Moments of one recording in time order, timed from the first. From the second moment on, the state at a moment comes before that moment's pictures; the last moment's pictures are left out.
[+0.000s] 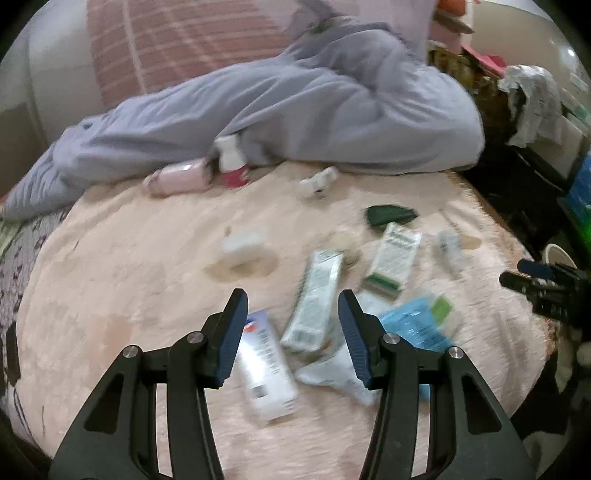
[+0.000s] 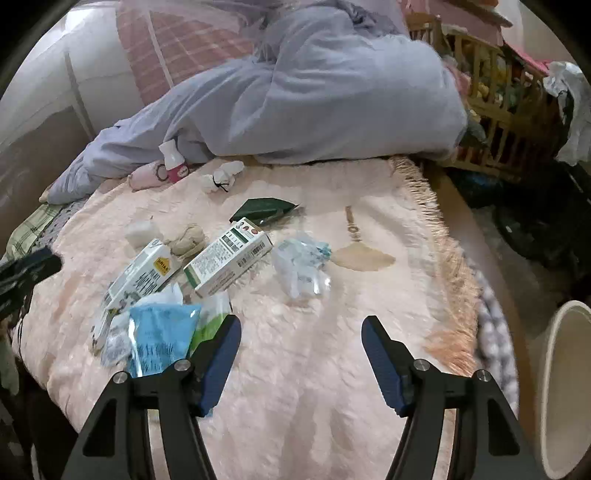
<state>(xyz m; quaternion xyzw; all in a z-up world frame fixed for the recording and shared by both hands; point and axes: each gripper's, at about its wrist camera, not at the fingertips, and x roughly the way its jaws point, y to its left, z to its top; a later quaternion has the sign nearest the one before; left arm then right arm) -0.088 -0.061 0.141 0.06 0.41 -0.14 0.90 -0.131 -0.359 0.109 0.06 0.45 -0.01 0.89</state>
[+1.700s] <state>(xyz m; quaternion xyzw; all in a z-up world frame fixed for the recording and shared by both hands) 0.003 -0.195 0.121 0.05 0.47 -0.29 0.83 -0.115 -0.397 0.105 0.07 0.42 0.02 0.90</state>
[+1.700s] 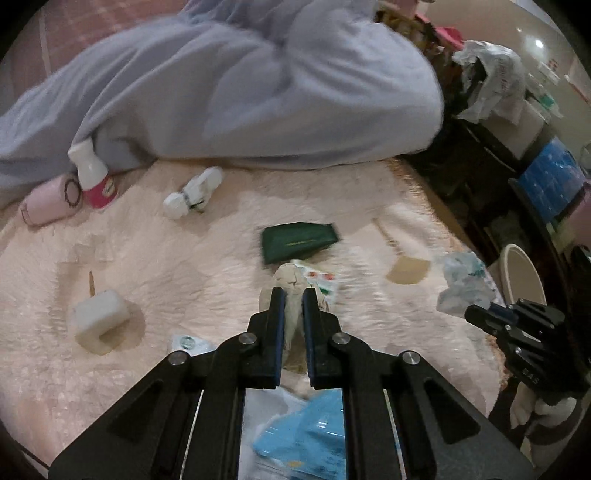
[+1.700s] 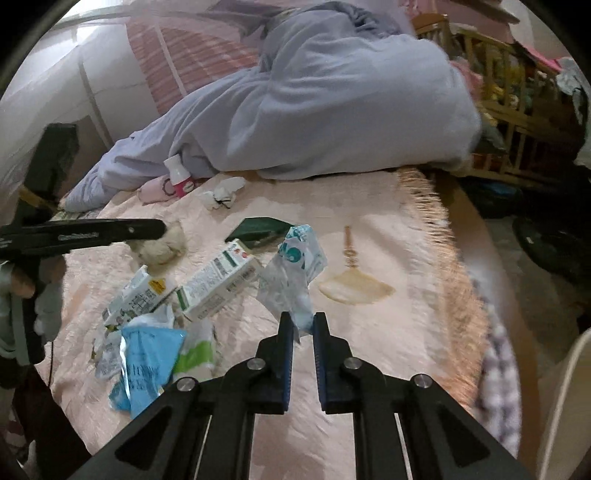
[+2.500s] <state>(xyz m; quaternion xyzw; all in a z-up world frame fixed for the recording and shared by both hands) -0.114 -0.338 0.168 0.09 0.41 -0.42 0.81 -0.239 -0.511 0.143 0.11 0.39 -0.10 0.91</state>
